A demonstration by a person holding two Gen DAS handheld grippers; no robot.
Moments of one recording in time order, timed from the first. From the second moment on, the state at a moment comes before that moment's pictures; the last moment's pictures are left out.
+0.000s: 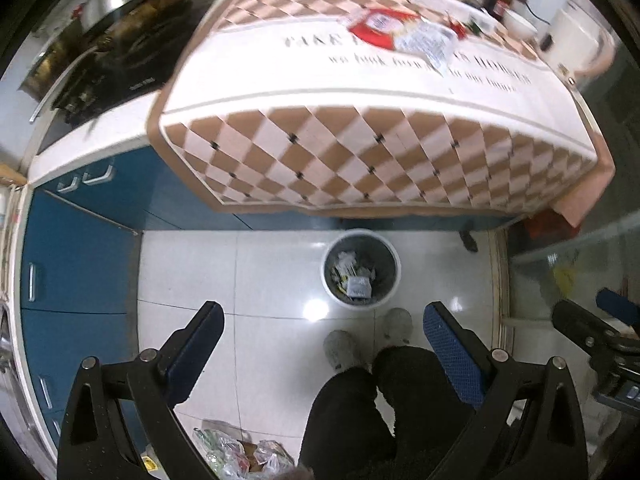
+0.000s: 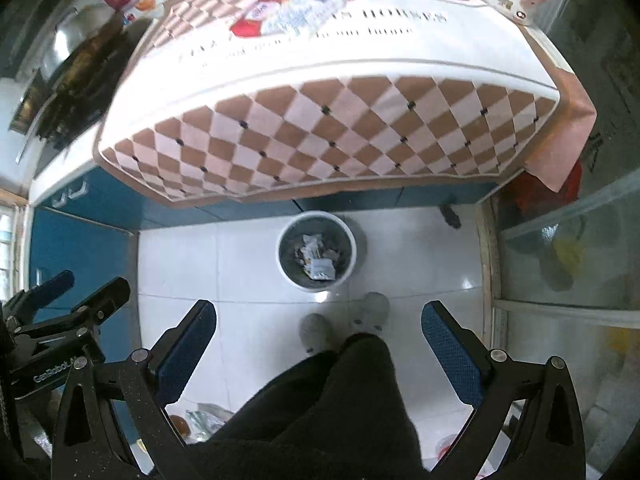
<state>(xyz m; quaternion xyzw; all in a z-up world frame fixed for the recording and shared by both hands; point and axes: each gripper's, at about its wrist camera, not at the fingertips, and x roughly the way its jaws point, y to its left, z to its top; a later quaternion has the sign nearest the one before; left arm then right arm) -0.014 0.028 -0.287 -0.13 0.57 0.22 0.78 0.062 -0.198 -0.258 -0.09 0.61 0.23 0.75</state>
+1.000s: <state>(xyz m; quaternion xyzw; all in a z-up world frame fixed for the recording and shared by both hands) 0.509 0.069 -0.341 -0.19 0.62 0.14 0.75 0.626 -0.100 -0.256 -0.09 0.57 0.29 0.77</state>
